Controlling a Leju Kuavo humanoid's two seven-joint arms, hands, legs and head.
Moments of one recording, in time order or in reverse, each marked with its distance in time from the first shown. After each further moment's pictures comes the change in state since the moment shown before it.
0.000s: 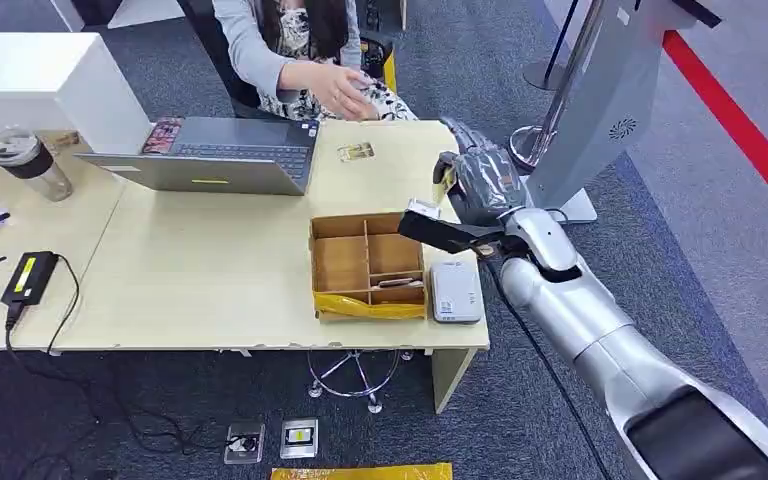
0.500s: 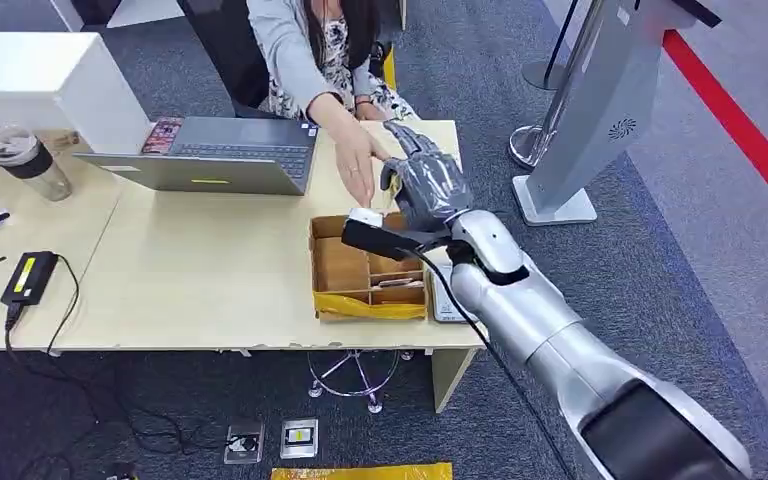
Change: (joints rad) left arm -0.009 -0.032 -0.026 0.000 -0.029 0.007 -0.018; right arm -0.012 0.149 0.034 0.076 0.046 -0.013 0.035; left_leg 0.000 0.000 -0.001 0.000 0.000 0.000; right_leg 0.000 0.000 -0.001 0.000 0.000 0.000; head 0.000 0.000
